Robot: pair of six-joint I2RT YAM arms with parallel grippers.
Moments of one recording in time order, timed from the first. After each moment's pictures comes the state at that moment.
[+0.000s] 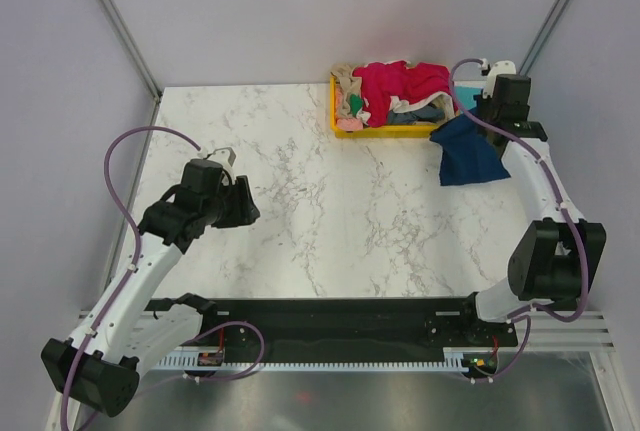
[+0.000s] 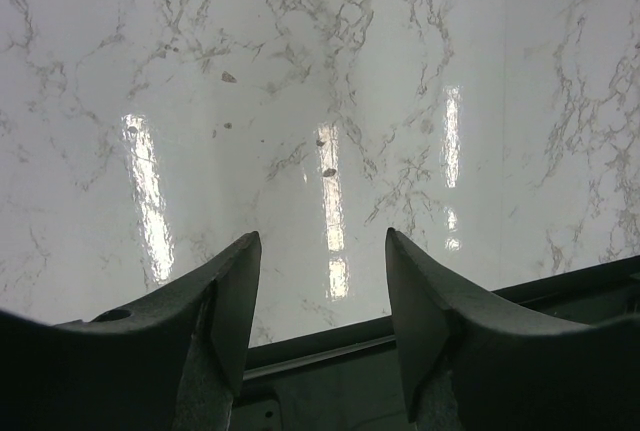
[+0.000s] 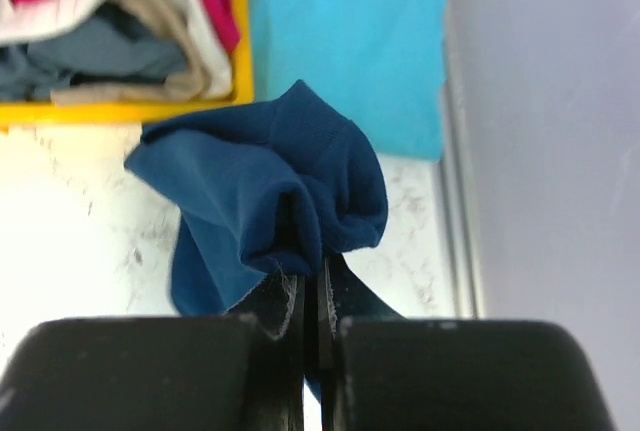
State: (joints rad) left arm -0.36 0.91 0.91 -0.81 0.03 -0.40; right arm -0.05 1.53 1.31 -0.36 0.17 -0.17
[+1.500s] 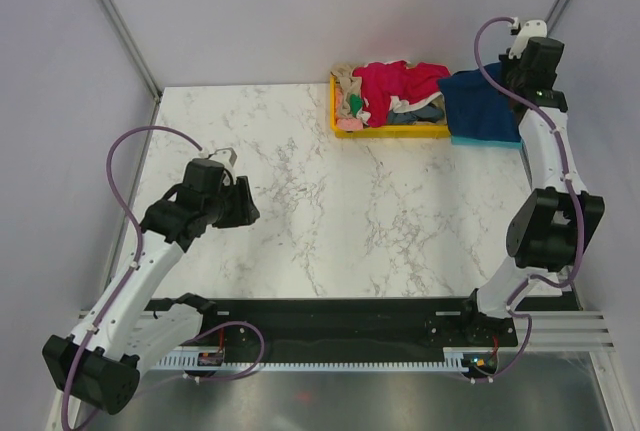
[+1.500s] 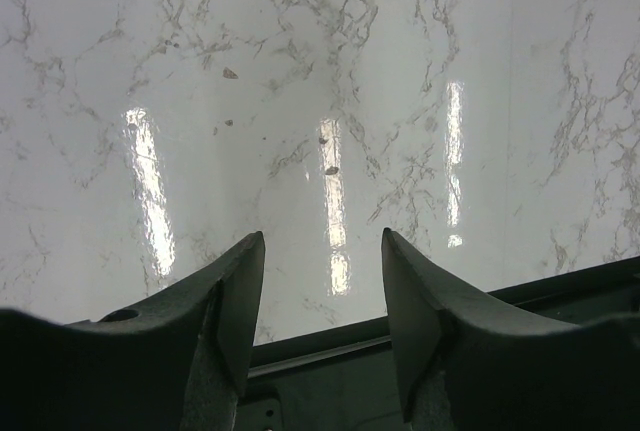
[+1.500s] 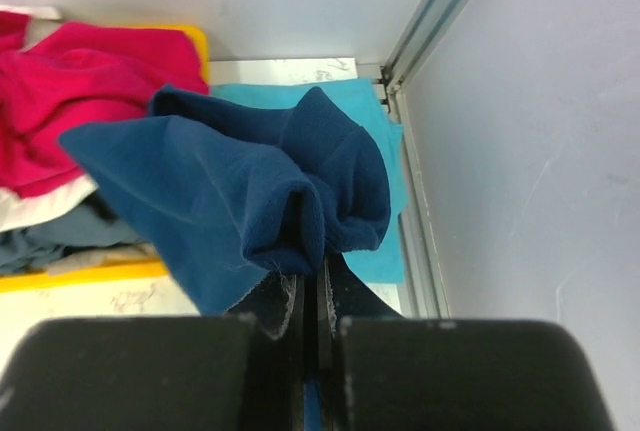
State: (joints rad) left arm -0.36 0.93 0.91 -0.81 0.03 -0.40; right arm -0.17 1.73 1.67 -0.33 0.05 -0.17
